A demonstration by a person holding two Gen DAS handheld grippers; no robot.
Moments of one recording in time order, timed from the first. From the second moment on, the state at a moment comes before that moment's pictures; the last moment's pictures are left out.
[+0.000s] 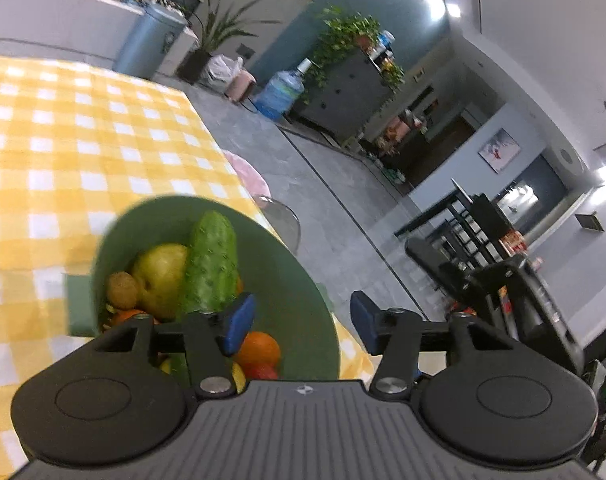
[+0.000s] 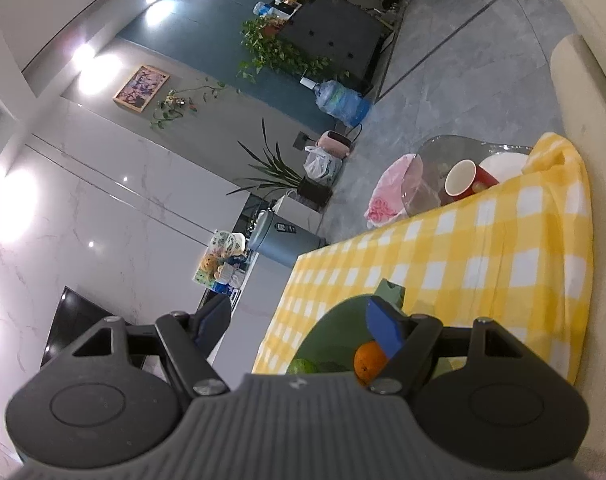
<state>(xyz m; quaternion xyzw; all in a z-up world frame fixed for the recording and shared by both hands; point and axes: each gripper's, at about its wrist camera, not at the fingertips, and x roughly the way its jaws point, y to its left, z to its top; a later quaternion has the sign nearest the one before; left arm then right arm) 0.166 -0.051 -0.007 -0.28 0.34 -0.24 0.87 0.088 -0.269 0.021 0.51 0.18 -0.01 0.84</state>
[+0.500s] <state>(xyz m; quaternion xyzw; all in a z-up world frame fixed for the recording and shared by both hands) 0.079 -0.019 0.077 -0.17 0.32 -0.07 0.93 0.081 -0.229 0.077 0.32 0.22 0.05 0.92</state>
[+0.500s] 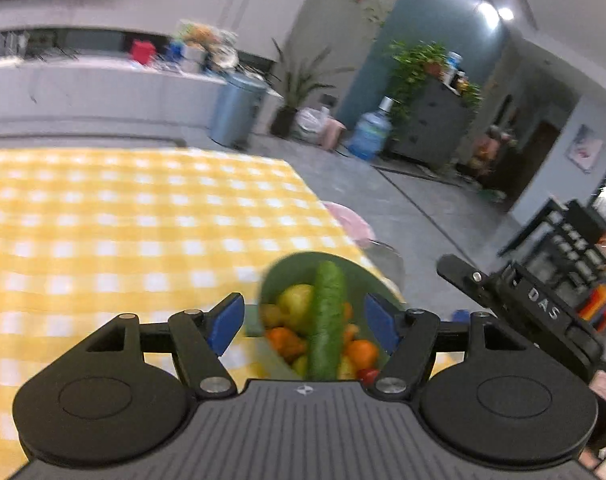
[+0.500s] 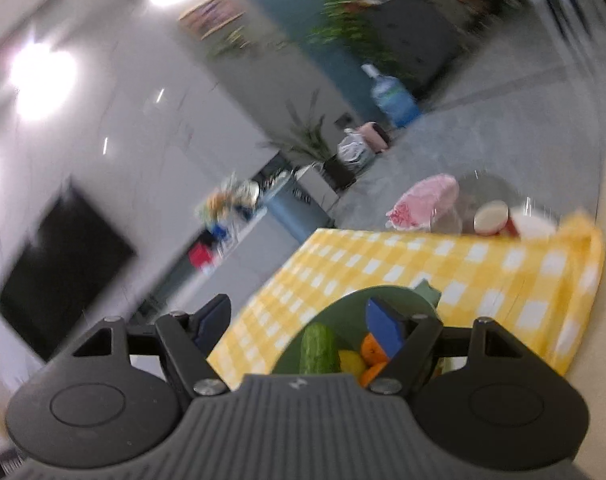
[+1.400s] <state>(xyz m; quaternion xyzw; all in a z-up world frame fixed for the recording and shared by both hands) 0.034 -0.044 0.034 -0.12 0.38 0.00 0.92 0.031 -0.154 0.056 -0.04 0.42 0.06 0.90</state>
